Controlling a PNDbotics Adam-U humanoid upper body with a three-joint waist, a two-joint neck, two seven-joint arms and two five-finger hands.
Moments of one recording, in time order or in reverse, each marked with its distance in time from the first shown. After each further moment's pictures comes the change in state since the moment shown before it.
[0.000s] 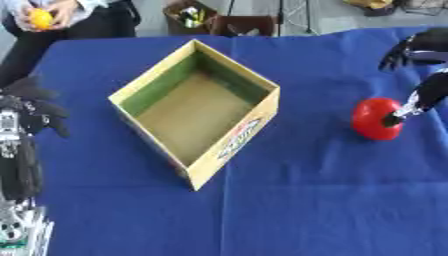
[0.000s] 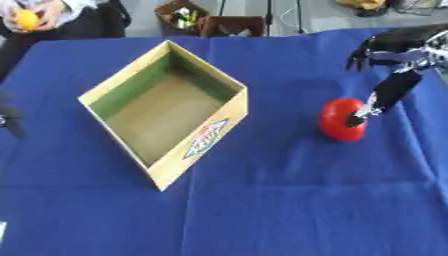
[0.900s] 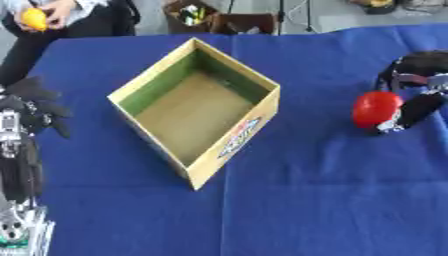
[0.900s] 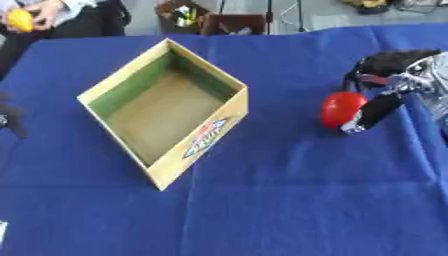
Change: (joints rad) left arm -0.005 0.000 -0.004 0.000 0.003 0.001 -0.005; right arm 0.047 0.016 0.038 -0.033 0.083 0.049 -0.034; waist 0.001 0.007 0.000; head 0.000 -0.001
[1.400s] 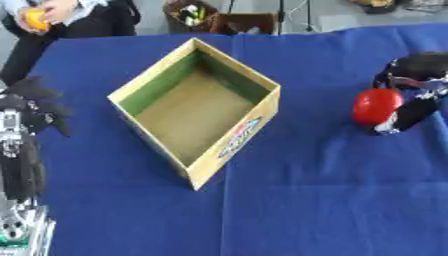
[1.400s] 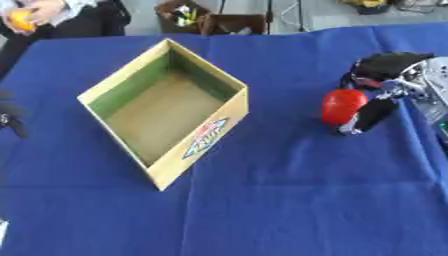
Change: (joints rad) left arm -0.002 0.000 -0.002 0.000 0.001 -0.001 -0.003; right arm 0.012 0.008 0.012 -0.004 0.025 -0.007 -0.036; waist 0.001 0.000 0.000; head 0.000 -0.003
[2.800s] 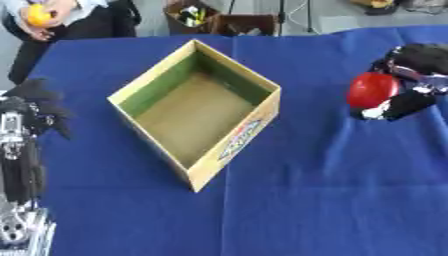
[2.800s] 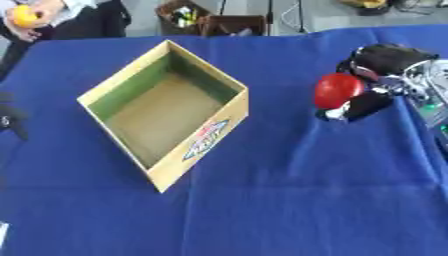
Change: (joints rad) left arm -0.002 0.000 0.000 0.000 0.001 0.001 -0.003; right arm -0.022 -0.001 -0.013 -0.028 -0.095 0.083 -0.219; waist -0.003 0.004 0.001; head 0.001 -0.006
